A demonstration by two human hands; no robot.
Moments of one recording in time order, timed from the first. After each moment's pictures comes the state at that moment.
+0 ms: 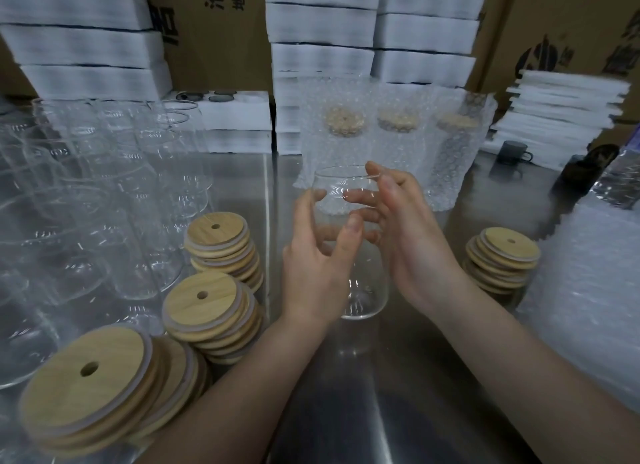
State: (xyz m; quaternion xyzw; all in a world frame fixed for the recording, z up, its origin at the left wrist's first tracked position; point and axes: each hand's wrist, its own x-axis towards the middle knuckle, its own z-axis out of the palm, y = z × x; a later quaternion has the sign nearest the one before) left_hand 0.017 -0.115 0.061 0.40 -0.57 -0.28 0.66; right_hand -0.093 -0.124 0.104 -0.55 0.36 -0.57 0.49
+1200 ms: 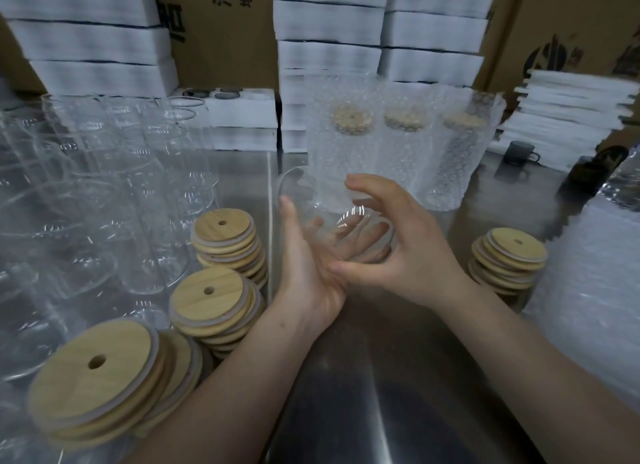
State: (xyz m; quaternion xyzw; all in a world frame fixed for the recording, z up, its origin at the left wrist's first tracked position) left_hand 0.021 -0.128 0.073 0.17 -0.18 -0.77 0.59; right_hand -0.108 -0.128 0.094 -0.83 0.34 -0.44 0.09
